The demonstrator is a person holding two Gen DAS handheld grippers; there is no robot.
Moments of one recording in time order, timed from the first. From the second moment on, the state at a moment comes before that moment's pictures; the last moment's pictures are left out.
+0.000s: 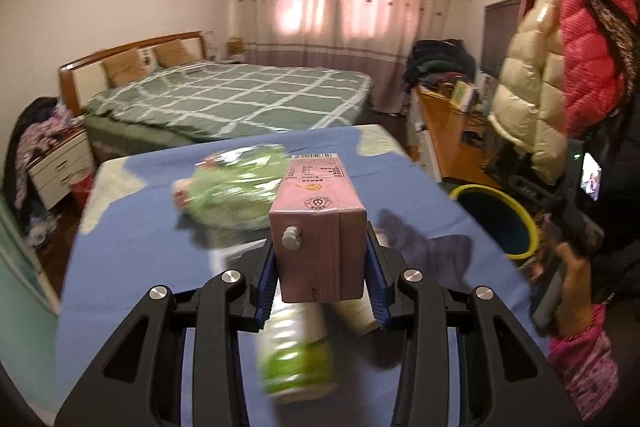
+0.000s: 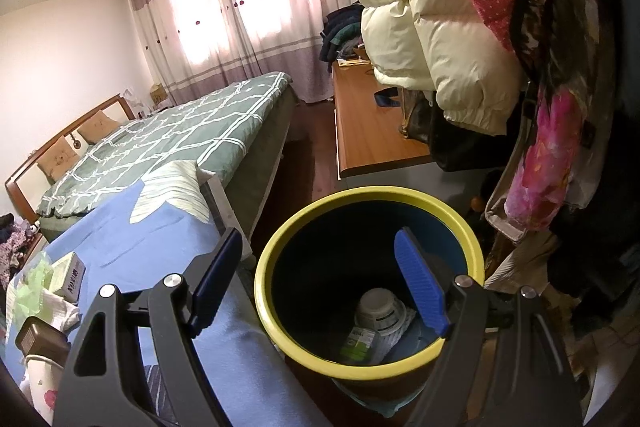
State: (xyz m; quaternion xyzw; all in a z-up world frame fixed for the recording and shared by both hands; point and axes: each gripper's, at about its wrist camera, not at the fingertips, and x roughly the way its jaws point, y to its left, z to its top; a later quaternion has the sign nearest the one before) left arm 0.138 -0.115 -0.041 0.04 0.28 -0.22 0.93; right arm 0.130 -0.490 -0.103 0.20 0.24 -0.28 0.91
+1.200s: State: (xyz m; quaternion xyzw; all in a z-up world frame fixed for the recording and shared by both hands) left arm 0.191 -0.477 -0.119 0.16 0.38 -0.41 0.81; right arm 0.014 -0.561 -0.112 0.20 0.21 -0.34 0.89
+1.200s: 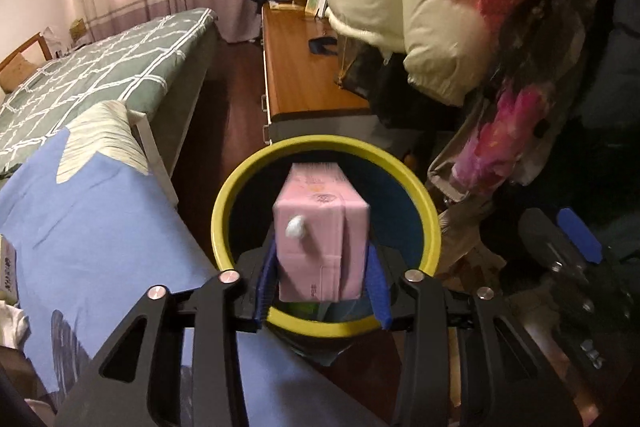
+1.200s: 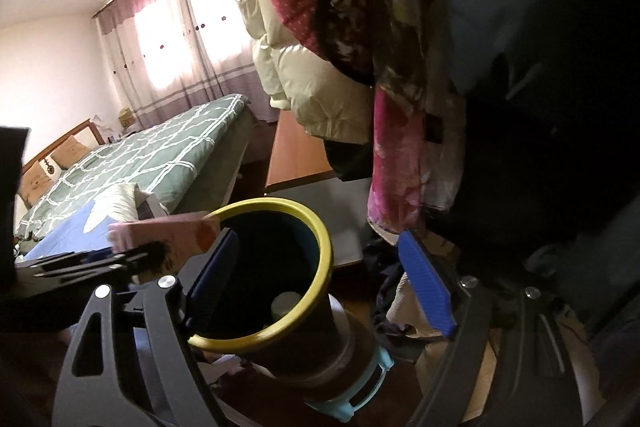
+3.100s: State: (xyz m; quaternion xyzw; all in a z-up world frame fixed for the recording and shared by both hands) left arm 0.233 0.085 -0.085 -0.06 0.23 0.15 0.96; right arm 0.237 -0.236 -0.053 0.04 0.34 0.08 0.94
